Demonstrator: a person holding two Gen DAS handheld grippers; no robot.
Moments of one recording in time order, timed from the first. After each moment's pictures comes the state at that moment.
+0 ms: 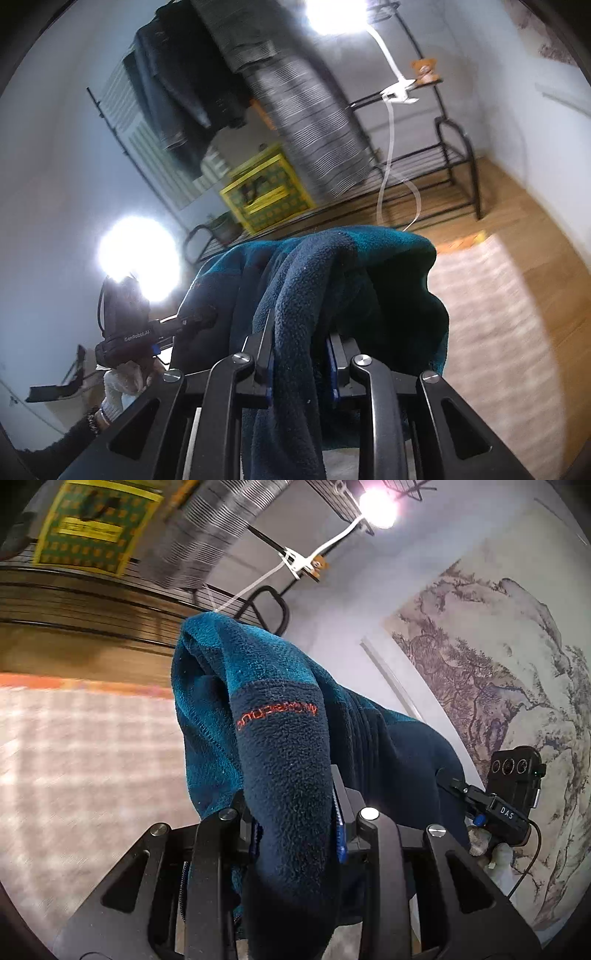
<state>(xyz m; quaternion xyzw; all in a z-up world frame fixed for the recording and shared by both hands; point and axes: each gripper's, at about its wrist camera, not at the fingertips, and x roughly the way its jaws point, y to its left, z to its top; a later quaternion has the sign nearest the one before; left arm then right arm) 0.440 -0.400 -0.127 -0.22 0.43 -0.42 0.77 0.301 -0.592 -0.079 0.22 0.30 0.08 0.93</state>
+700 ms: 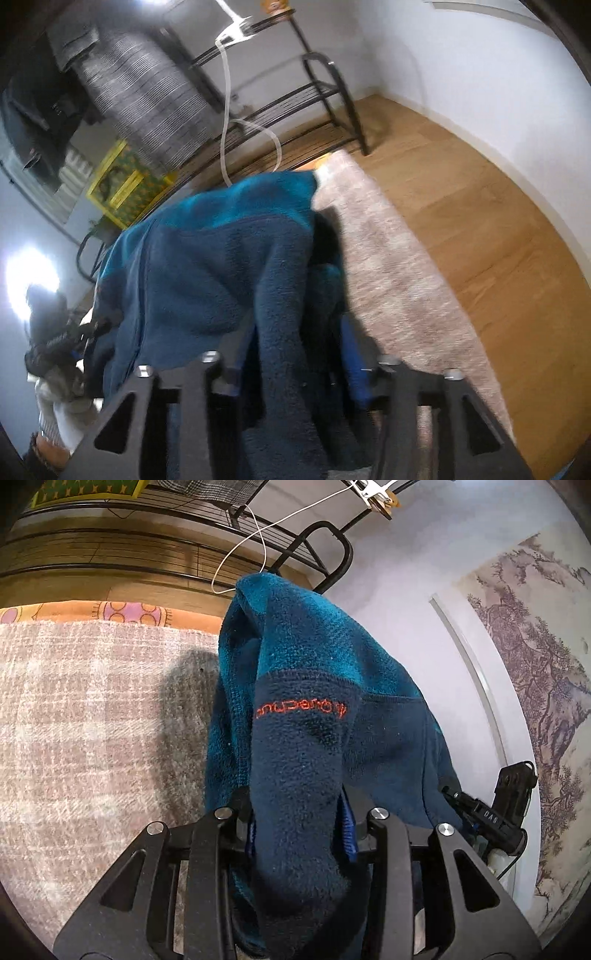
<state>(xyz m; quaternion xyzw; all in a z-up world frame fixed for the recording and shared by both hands) 0.516 -0.491 -0.249 -0.18 0.53 -0.35 0.75 0.341 -0.728 -0.224 0.27 0.40 -0.09 0.87</state>
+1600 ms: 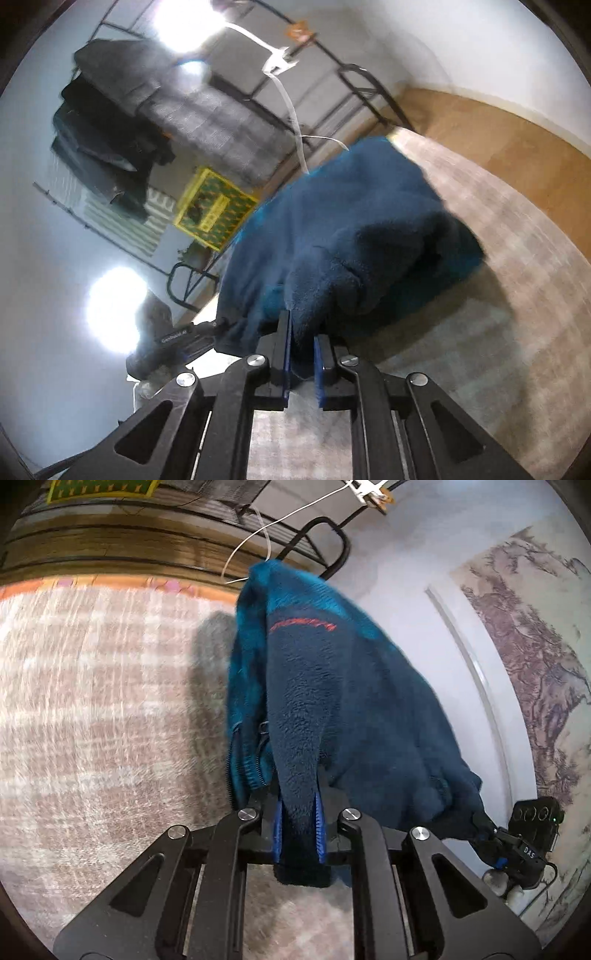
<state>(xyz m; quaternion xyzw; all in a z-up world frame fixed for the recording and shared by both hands) 0.462 -0.444 -0.238 -0.17 0.54 -0.35 0.74 0.250 -0.646 -0.193 0.40 0.32 0.00 0.86</state>
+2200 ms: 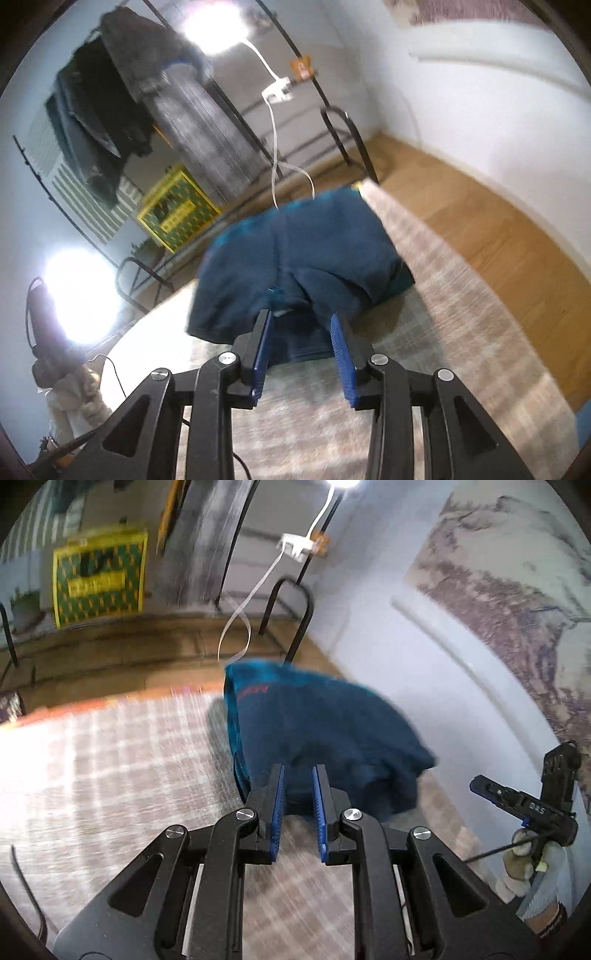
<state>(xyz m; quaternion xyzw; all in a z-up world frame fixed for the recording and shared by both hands) 0.351 -0.393 -0.091 -0.05 0.40 -0.36 0.84 0.193 -0.601 -0.091 0.28 0.31 -0.10 0.90</state>
